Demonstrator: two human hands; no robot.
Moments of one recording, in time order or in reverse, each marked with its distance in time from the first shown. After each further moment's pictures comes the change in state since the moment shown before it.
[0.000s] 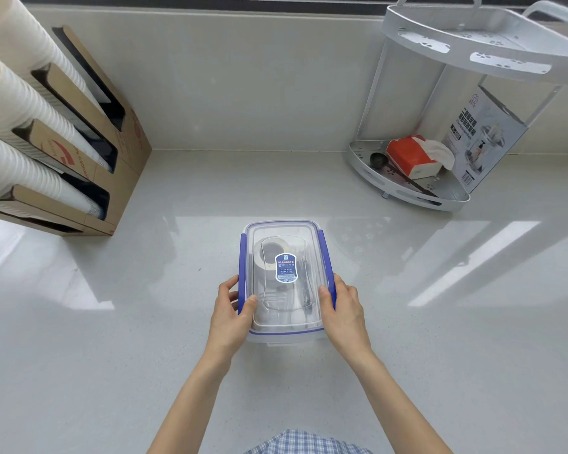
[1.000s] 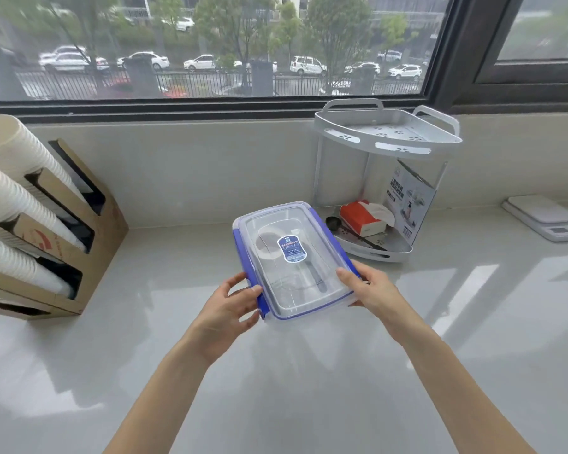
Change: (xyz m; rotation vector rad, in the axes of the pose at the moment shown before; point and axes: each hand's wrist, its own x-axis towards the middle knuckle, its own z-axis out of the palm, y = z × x) left_hand 0.003 0.099 0.026 -0.447 -0.444 0.021; right_hand 0.019 -0.036 -0.142 0.338 -0.035 -0.195
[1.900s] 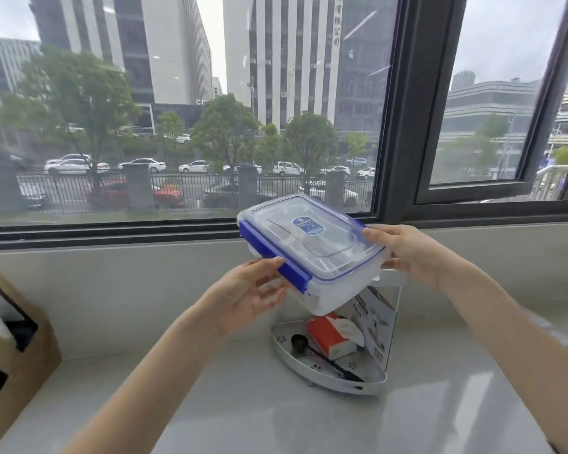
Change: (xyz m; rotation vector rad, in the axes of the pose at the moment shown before) left_hand 0.083 0.163 0.162 -0.018 -0.308 0.158; right_hand 0.097 -0.177 -0.172 -0.042 0.082 -0.207
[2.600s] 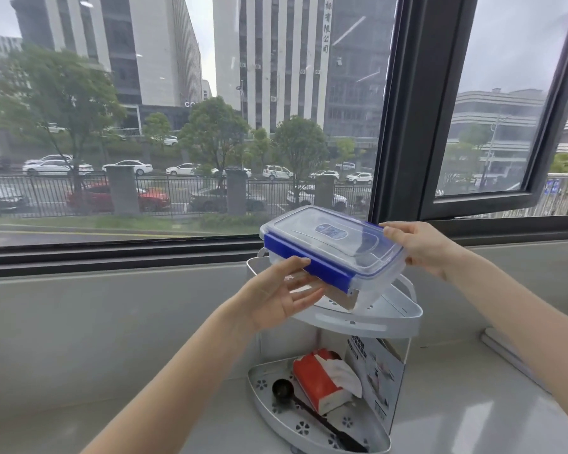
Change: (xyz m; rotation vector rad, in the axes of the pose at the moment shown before) left_hand 0.148 0.005 0.030 -0.064 -0.122 -0.097; right_hand 0.136 0.022 -0.062 -0.104 0.213 0.006
